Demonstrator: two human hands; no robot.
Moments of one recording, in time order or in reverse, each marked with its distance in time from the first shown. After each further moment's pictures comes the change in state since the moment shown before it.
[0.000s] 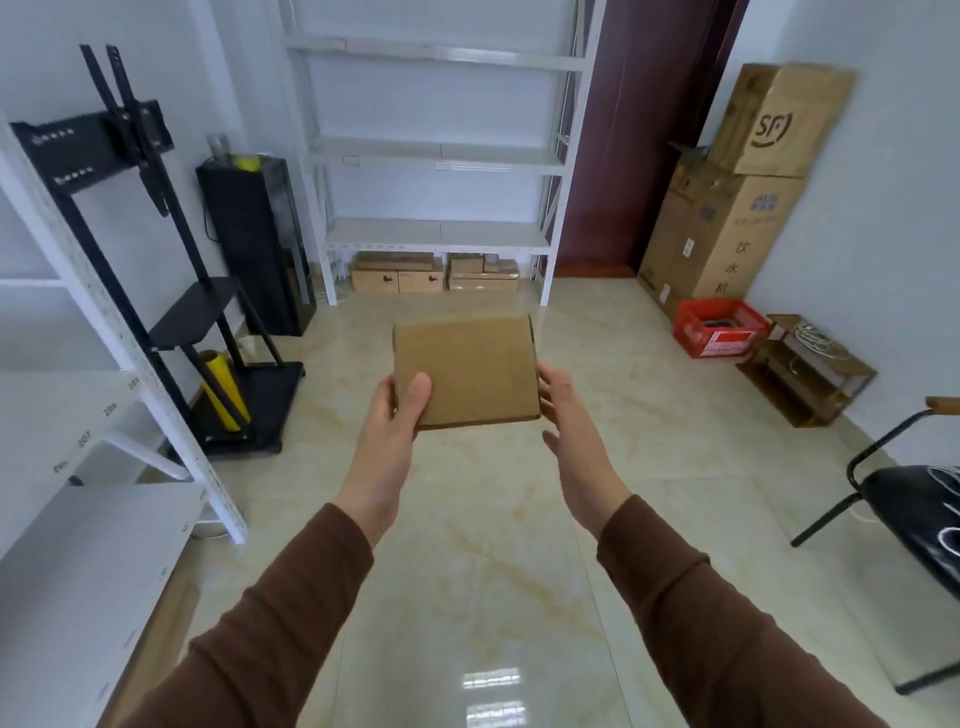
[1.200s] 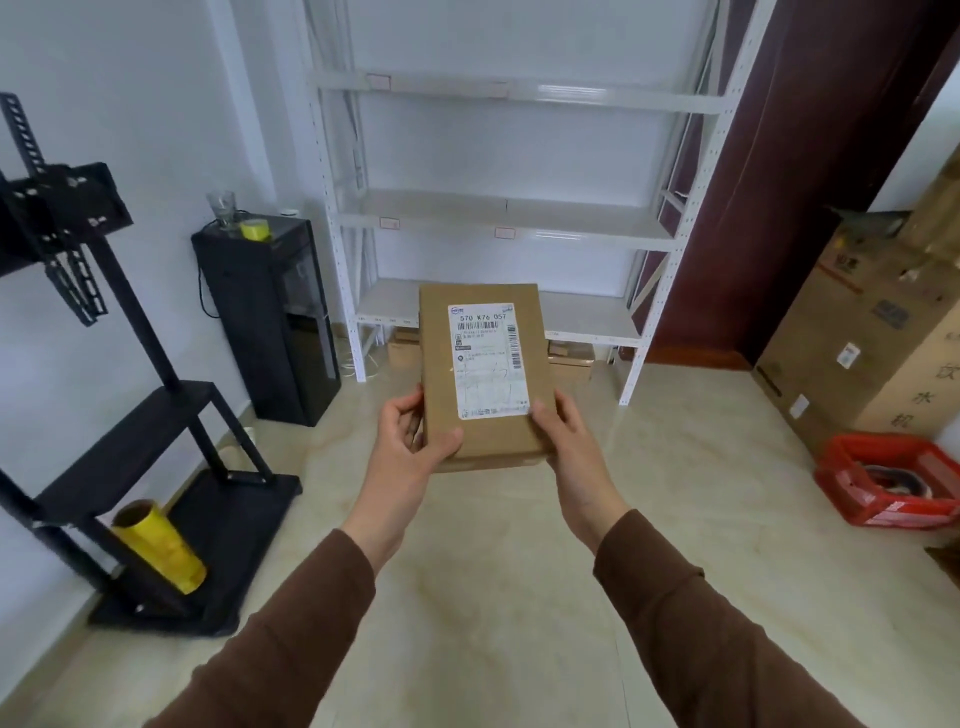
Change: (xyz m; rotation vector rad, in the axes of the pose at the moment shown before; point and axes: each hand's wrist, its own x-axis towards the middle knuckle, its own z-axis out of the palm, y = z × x) left_hand 0.712 -0.003 0.055 0.045 0.138 0.107; right_hand 0.766 0.050 0.014 0.184 -0.155 0.018
